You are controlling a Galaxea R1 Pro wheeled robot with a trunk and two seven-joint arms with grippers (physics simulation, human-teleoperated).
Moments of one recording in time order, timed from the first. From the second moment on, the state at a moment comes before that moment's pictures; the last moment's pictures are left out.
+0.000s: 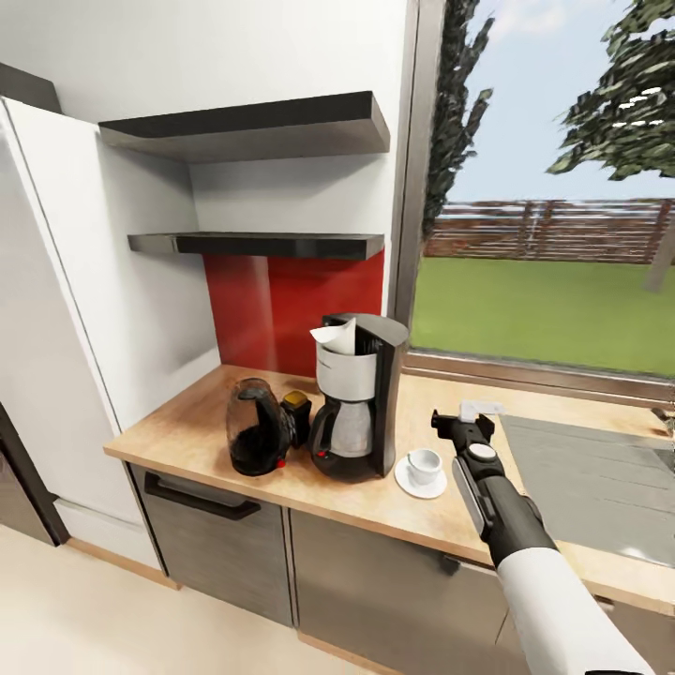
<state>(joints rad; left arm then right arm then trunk) -0.04 0.09 -0.11 -0.01 0.18 -0.35 0.21 -0.71 0.03 -0.04 -0.94 0.04 0.25 -0.23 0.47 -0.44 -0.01</state>
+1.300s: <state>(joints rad) -0.04 0.09 -0.11 0.00 0.17 -0.35 0.22 -0.59 0.09 -0.03 -0.20 0.04 -0.61 -0.23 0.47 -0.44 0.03</state>
